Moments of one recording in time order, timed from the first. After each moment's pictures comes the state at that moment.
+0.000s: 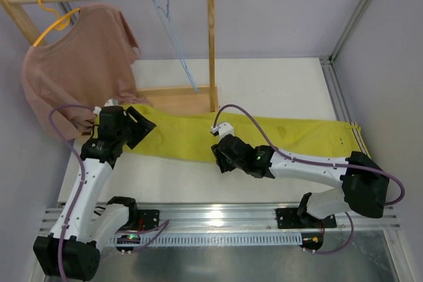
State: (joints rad) left arm -0.11 0.90 0.83 -0.64 0.05 -0.83; right arm 1.06 1.36 0.80 -0.25 0.26 0.40
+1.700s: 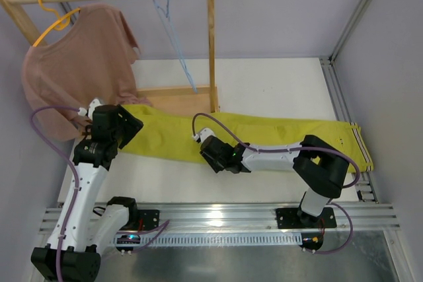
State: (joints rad) left arm -0.10 0.85 0.91 -0.75 -0.16 -0.84; right arm 1.06 1.71 0.93 -0.20 0.28 0.20
